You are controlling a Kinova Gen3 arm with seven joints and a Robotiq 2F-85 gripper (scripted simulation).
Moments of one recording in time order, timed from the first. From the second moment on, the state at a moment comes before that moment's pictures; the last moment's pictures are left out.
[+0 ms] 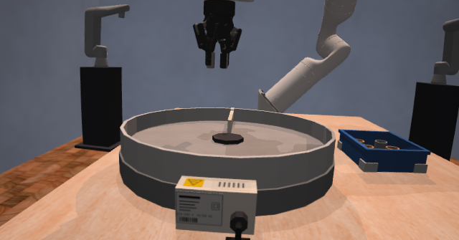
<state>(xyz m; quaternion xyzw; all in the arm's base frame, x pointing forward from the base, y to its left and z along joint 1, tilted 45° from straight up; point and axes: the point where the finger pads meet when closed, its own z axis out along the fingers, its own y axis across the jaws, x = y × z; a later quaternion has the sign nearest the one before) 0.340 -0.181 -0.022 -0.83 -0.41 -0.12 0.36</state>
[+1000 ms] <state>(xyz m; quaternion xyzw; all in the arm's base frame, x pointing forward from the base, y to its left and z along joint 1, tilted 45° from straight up) 0.340 -0.181 -0.022 -0.83 -0.41 -0.12 0.36</state>
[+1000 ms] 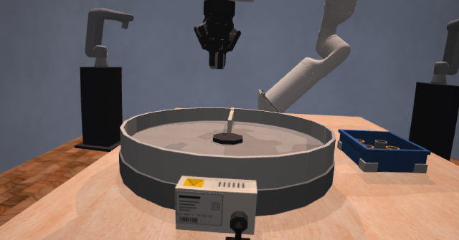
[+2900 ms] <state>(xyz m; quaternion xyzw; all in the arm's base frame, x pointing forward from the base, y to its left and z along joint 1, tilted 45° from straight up) 0.343 0.051 0.123 -0.84 -0.38 -0.12 0.37</state>
